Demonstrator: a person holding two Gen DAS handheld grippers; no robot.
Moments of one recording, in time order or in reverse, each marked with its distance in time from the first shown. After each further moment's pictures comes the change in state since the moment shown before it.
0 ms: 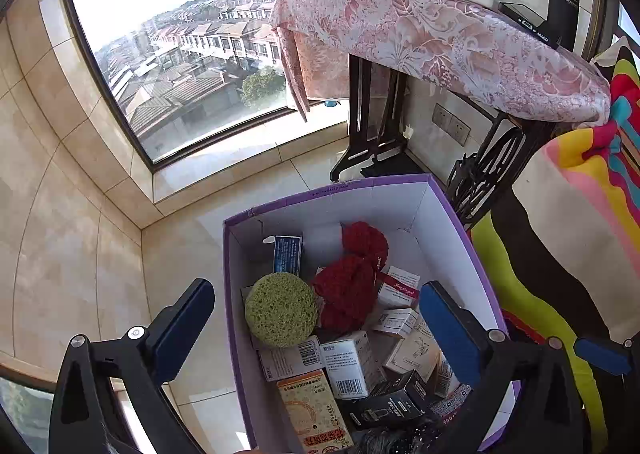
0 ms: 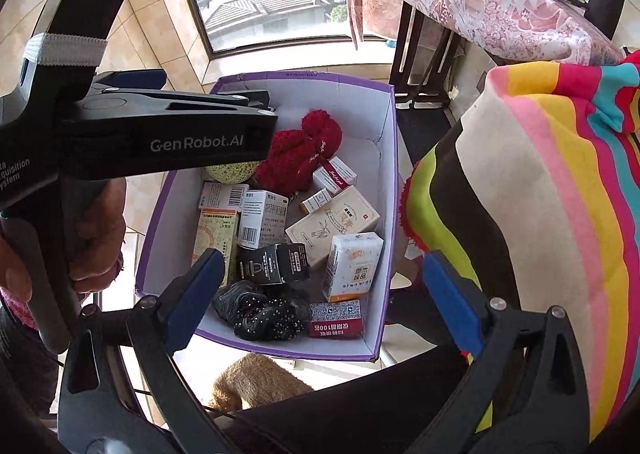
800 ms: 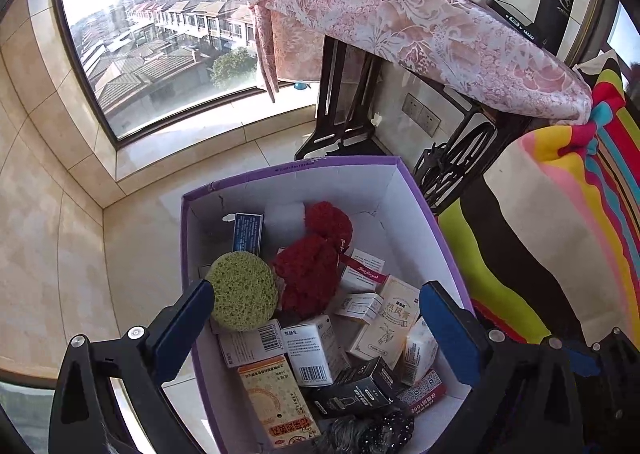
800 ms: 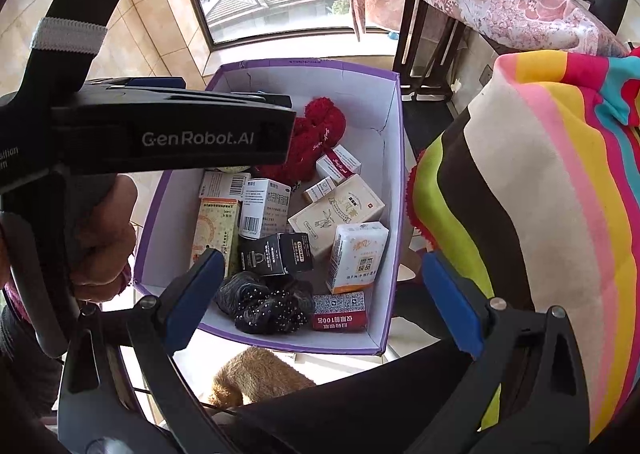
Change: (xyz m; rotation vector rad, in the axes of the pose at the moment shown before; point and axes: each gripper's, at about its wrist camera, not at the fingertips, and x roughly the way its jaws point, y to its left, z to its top) left arm 0.008 0.002 -0.009 -0.046 0.056 -0.148; right arm 0.005 0.004 -0.006 -0.009 0.028 0.000
